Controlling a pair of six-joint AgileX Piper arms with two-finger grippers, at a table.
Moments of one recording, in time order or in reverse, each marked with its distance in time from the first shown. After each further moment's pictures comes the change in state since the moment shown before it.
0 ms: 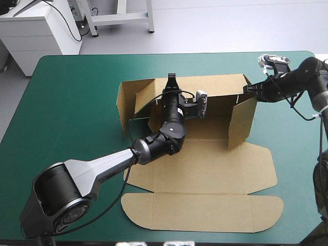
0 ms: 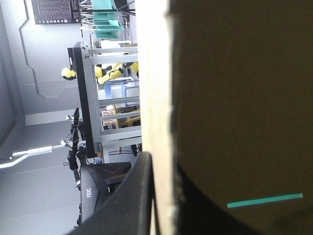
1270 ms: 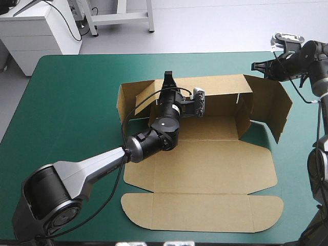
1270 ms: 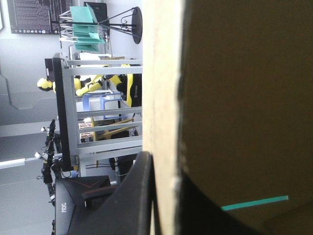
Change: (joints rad) left arm 0.022 -0.051 0.000 -0.117 -0.084 0.067; right arm 0.002 0.117 -0.295 -0.210 -0.012 0.249
